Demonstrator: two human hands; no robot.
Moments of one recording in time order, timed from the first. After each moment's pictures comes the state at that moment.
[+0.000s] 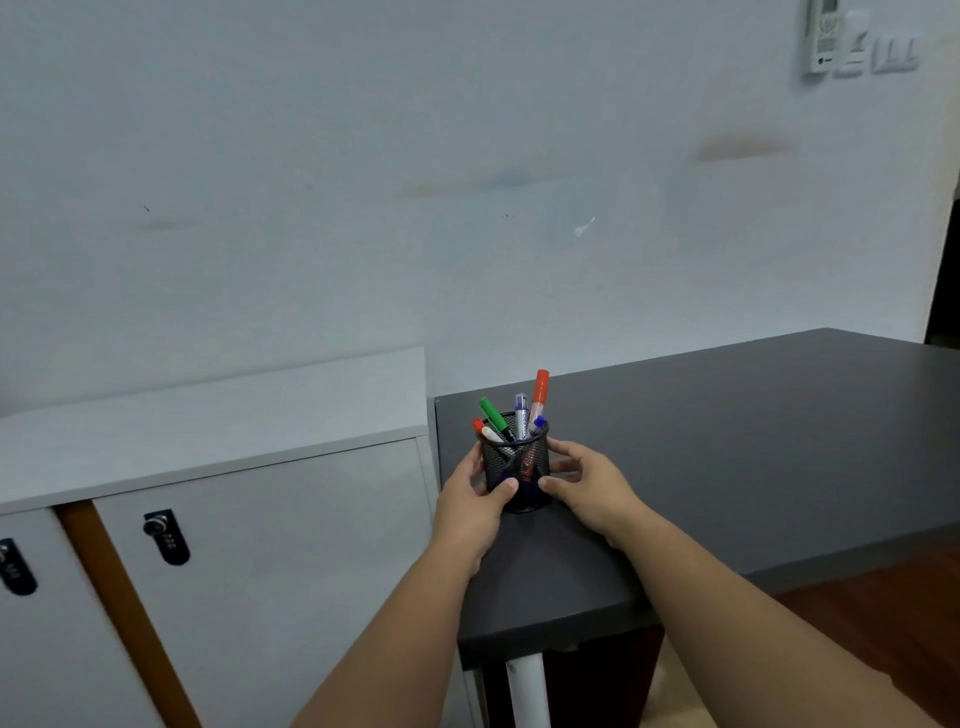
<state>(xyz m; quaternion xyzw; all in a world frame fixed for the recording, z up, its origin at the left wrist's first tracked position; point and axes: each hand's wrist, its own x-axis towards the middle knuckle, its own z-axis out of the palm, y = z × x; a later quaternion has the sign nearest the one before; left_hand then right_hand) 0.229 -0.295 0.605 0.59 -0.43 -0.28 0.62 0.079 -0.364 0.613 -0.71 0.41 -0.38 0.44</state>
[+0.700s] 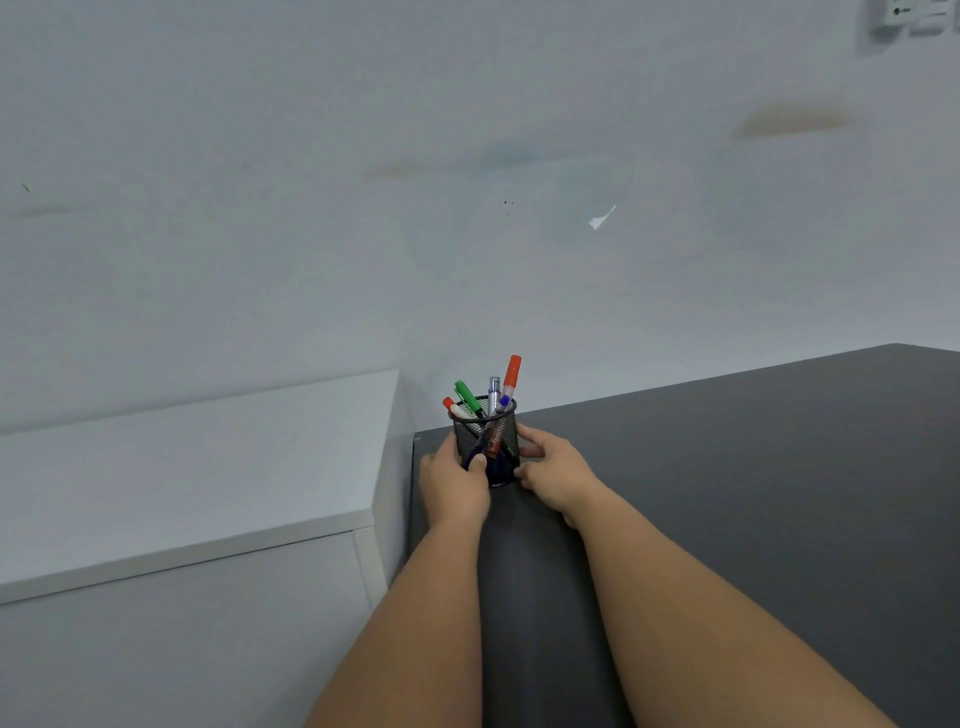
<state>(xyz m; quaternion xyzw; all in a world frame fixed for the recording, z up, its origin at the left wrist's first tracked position) 0.300 -0.490 0.603 0.72 -0.42 -0.06 0.55 0.187 -0.546 0.607 -0.68 0.38 -0.38 0.49</state>
